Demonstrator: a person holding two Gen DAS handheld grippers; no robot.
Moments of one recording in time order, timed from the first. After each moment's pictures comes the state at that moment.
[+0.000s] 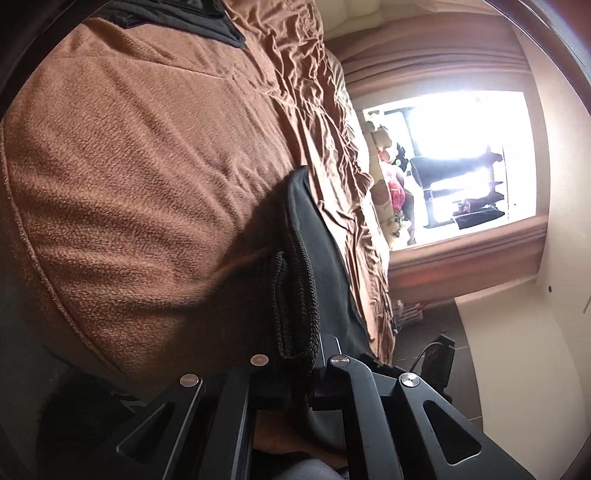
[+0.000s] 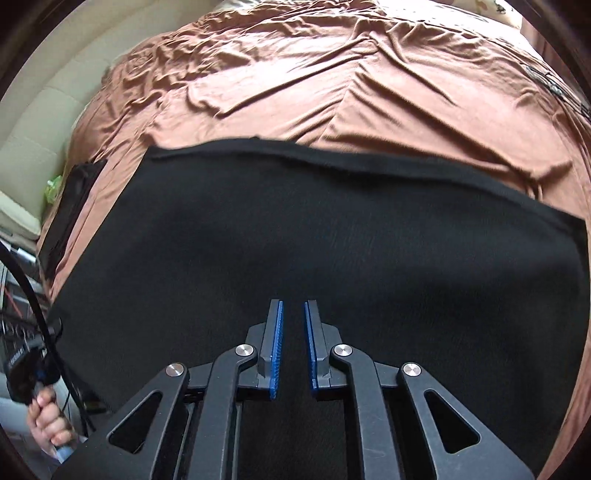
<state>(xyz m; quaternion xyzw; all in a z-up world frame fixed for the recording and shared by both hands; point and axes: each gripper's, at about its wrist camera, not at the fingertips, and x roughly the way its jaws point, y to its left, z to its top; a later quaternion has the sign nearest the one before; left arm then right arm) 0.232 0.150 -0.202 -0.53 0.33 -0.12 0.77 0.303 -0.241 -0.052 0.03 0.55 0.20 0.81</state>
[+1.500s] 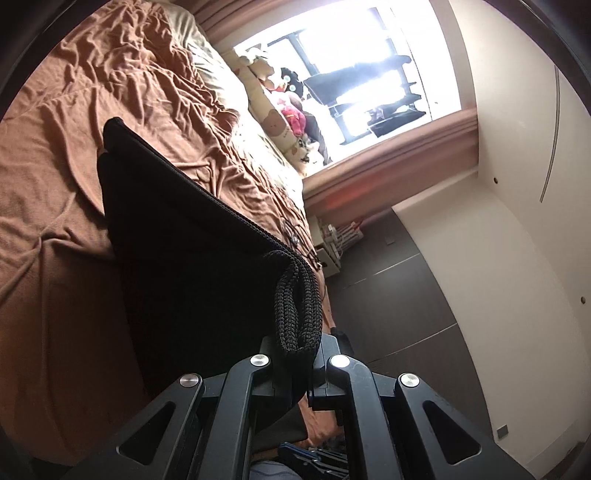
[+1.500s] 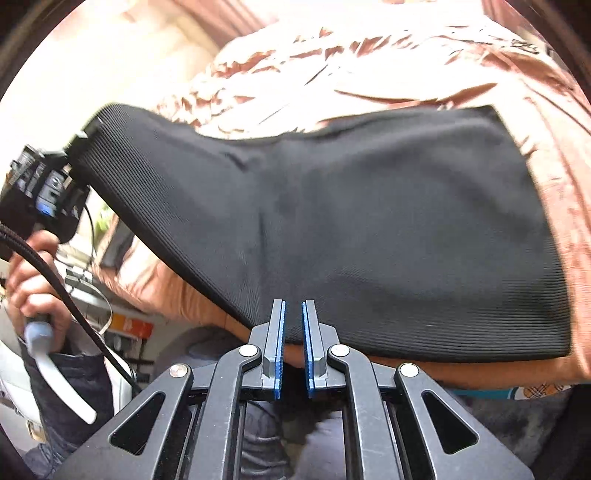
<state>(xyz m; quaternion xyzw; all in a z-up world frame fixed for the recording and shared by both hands) 0.335 -0.008 -0.046 -0.41 0.35 -0.32 0.78 0.178 -0.358 -0.010 0.16 0.48 0.21 0.83</state>
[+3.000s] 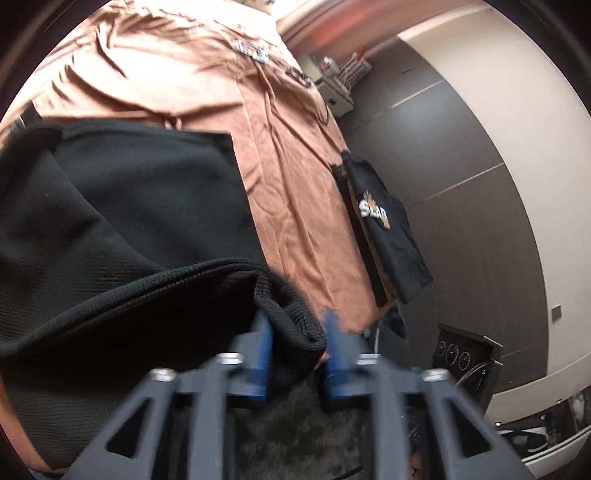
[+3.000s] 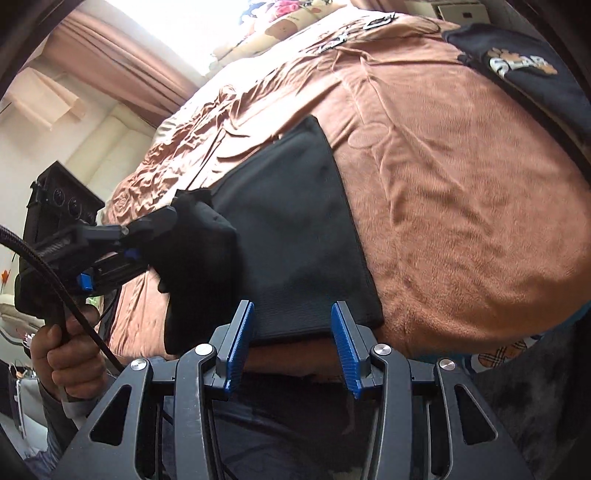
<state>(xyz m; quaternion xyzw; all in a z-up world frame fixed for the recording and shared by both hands) 0.326 -0.299 -0.123 -0.19 0.56 -0.41 0.70 0.088 -0.525 -0.048 0.30 0.44 0.11 0.84</state>
